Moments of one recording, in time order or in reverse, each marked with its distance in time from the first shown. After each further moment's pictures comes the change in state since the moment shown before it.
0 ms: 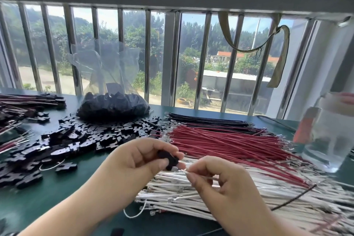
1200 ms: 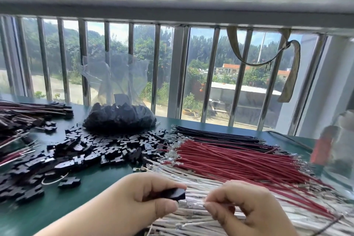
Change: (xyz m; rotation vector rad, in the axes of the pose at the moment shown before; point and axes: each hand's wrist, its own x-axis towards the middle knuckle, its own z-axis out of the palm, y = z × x) left_hand 0.003 -0.003 -0.016 0.262 -0.257 -0.044; right_hand 0.008 0.004 -0.017 -0.038 -0.111 -0.050
